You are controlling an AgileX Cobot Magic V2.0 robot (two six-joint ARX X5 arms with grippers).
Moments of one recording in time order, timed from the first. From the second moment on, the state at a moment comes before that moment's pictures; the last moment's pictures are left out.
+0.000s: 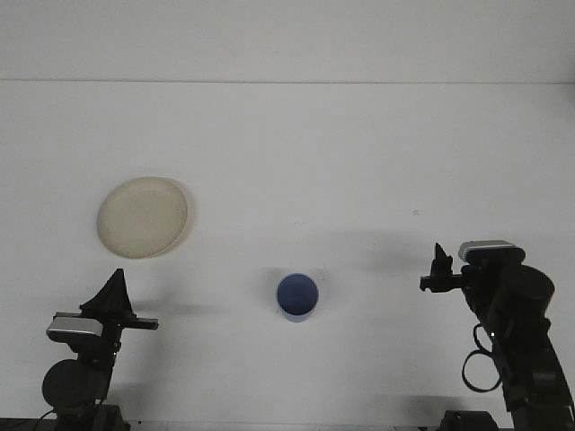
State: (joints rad) left arm -0.05 0.01 0.03 0.22 0.00 -0.01; right arm -0.02 0.69 0.68 -0.37 -0.13 0.02
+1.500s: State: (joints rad) left arm -0.05 0.03 0.19 0.06 0.00 -0.03; right arm -0.02 0.55 0.54 -0.17 -0.13 0.02
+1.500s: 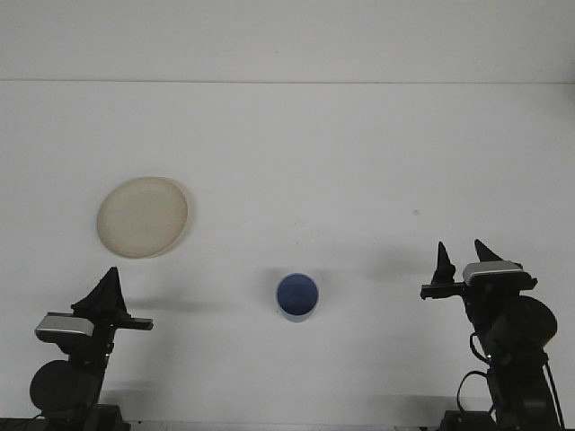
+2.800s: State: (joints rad) left arm -0.05 0.87 1.06 -0.87 0.00 -0.08; right arm -0.02 0.55 0.54 -0.17 -0.13 0.02
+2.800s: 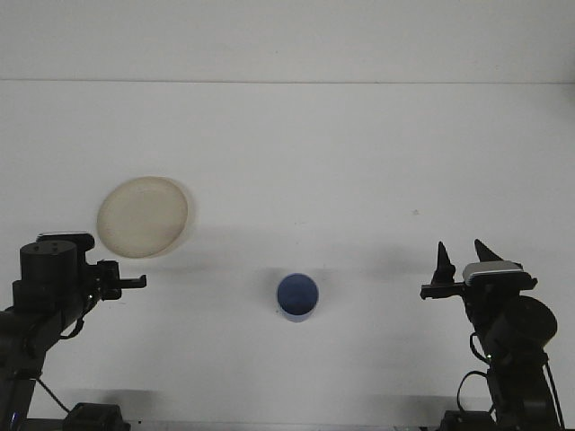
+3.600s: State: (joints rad) left arm -0.23 1.02 1.28 -1.03 0.00 -0.11; right arm -0.02 0.55 0.54 -0.17 -0.13 0.02
